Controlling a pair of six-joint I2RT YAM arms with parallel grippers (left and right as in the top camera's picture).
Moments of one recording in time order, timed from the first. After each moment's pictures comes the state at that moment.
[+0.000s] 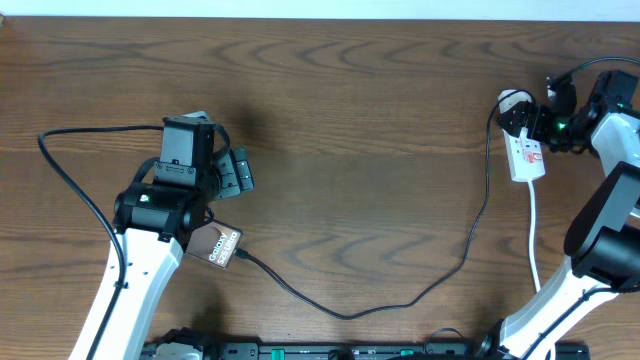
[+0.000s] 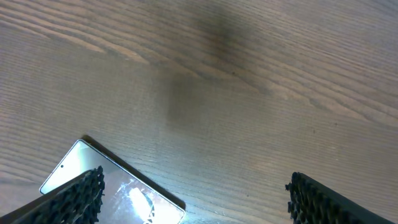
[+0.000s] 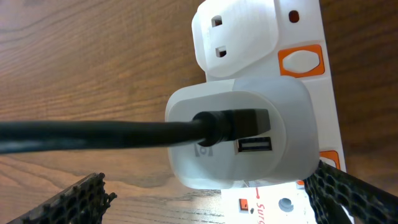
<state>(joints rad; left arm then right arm) -0.19 1.19 1.03 -0.81 -0.09 -0.40 -0.43 2.09 1.51 -0.63 -0.55 -0.14</state>
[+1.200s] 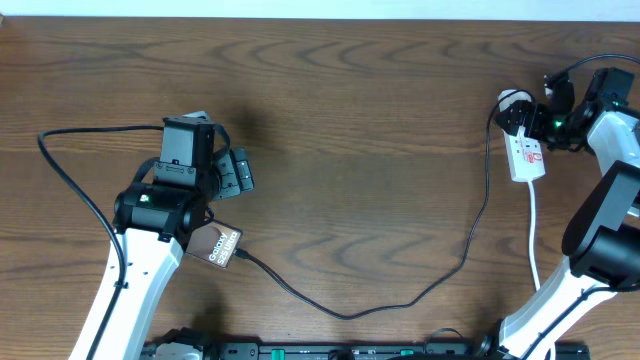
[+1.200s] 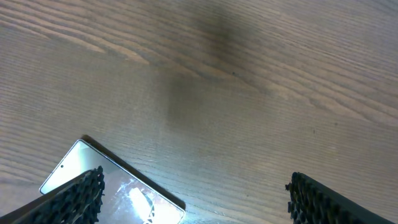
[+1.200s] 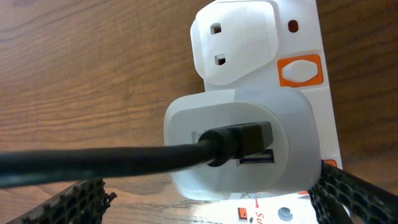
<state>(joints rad) -0.19 1.19 1.03 -0.81 -0.09 -0.40 -0.41 2.09 1.51 -0.61 -0.51 -0.14</state>
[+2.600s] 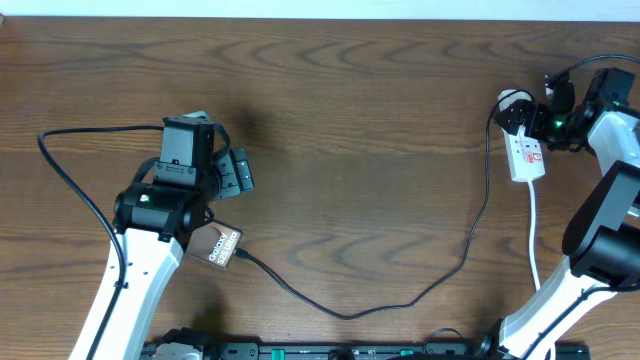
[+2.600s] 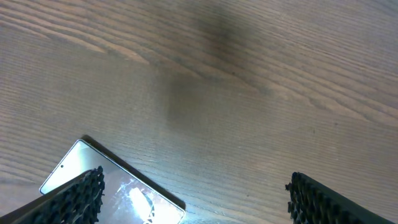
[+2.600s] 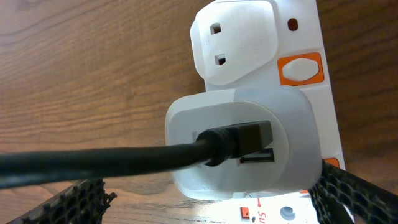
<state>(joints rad) -0.19 1.19 1.03 -0.81 -0.09 -0.40 -0.41 2.09 1.51 -0.62 -0.53 -0.12</state>
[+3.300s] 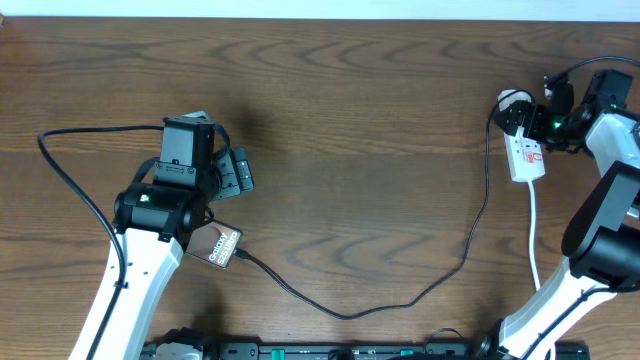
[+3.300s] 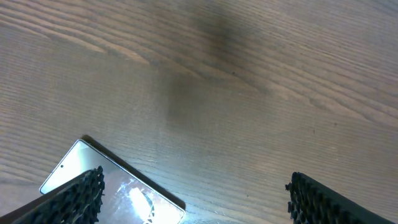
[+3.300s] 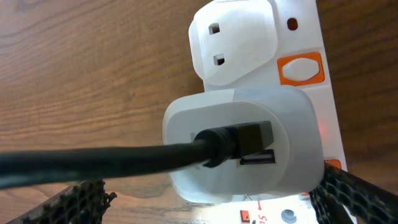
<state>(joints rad) -0.19 1.19 1.03 -0.81 -0.09 -0.40 -0.40 2.09 1.48 -0.58 -0.52 -0.11</state>
